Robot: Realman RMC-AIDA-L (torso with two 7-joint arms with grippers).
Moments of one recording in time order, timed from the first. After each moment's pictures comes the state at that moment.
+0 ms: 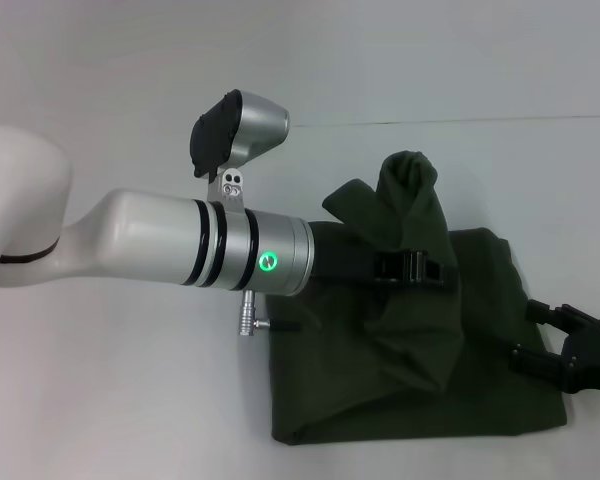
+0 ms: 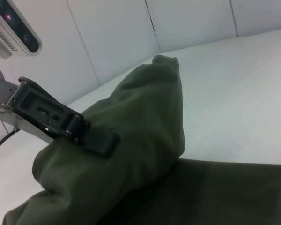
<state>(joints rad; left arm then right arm) -0.81 -2.18 1.41 0.62 1.69 1.06 -2.40 0.36 2.08 -0.28 -0.41 -2.11 -1.43 1.12</state>
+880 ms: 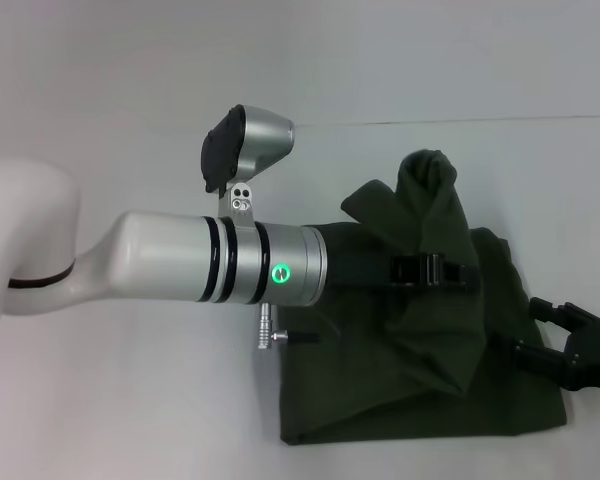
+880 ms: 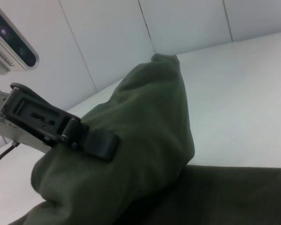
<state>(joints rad) -0.82 -2.18 1.49 0.52 1.48 1.03 -2.27 0.35 2.08 -0.26 -0.41 -2.10 -1.44 1.12</state>
